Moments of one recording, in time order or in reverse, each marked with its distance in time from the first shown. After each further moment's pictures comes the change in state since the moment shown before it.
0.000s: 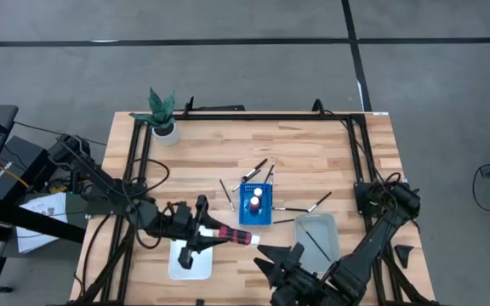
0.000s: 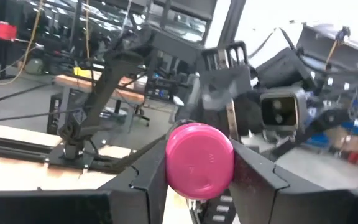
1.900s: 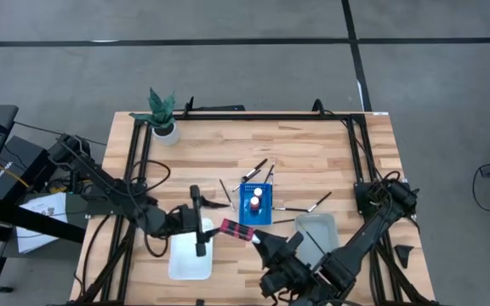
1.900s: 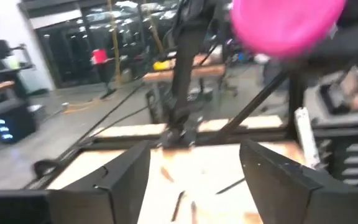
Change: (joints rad) left arm 0.000 0.001 -0.002 -0.175 -0.297 0.345; right arm -0.063 -0.001 0.000 0.147 0.137 -0.134
